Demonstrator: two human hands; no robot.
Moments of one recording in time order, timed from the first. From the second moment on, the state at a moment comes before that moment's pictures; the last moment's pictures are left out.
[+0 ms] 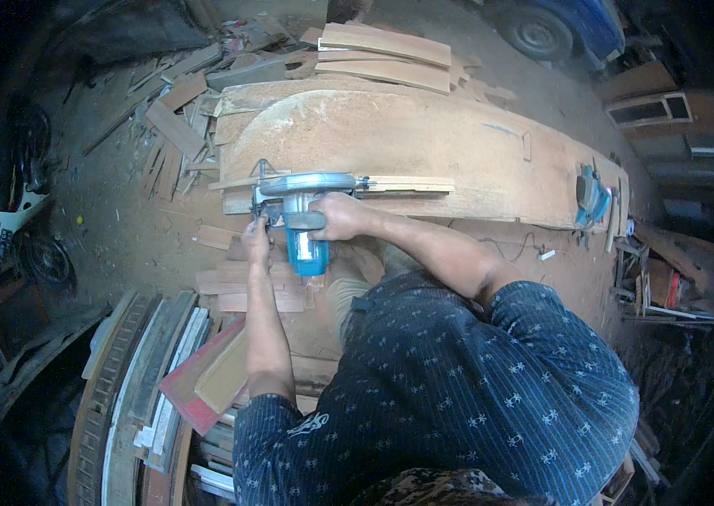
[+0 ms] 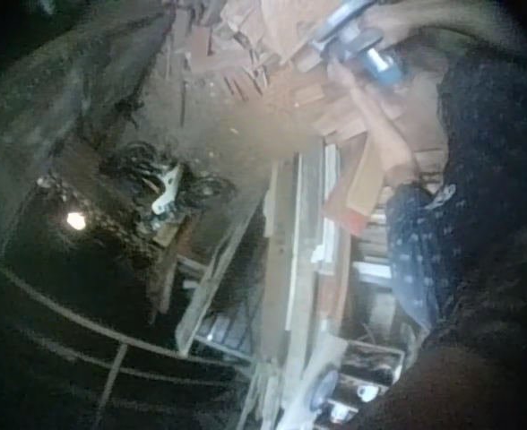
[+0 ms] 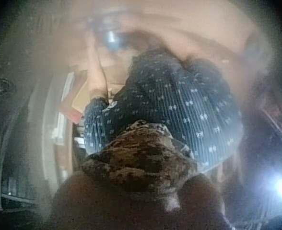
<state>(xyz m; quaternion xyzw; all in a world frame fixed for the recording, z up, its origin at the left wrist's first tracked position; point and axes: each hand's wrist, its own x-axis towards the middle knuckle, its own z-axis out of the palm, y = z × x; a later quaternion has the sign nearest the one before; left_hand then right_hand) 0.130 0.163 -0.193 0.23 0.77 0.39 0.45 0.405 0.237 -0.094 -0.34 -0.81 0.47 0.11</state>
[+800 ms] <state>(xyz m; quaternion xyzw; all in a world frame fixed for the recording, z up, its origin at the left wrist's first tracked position) 0.175 0.156 -0.078 0.26 0.76 0.40 0.43 0.478 0.212 -0.010 -0.34 -0.78 0.50 0.16</state>
